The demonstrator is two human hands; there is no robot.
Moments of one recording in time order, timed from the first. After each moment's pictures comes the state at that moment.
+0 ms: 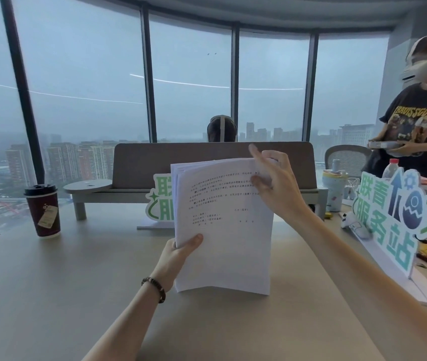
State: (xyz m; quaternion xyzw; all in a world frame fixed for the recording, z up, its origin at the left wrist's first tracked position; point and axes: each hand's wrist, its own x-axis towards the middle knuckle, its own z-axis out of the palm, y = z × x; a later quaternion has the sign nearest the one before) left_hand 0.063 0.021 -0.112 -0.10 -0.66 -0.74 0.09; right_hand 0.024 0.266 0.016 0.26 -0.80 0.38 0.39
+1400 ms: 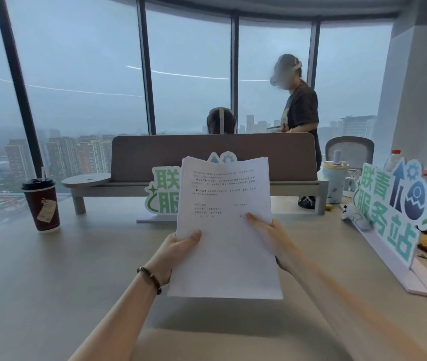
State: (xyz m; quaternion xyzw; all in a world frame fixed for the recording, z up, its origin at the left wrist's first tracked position) left_hand 0.064 0.019 -0.107 -0.06 -0.65 -0.76 0.00; right_hand 0.033 0.260 -0.088 0.11 -0.65 0.75 0.00
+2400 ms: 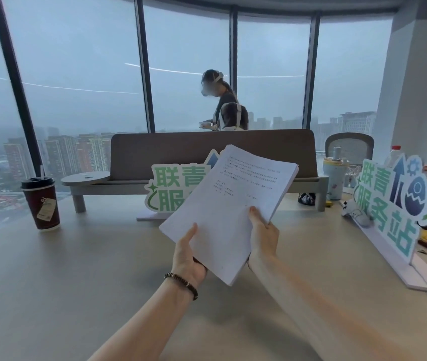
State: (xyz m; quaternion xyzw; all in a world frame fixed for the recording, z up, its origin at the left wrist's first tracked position) left_hand 0.056 0.068 -0.122 0.03 -0.32 -0.95 0.01; right_hand 0.039 0.207 -0.095 -0.06 -0.47 0.87 0.13
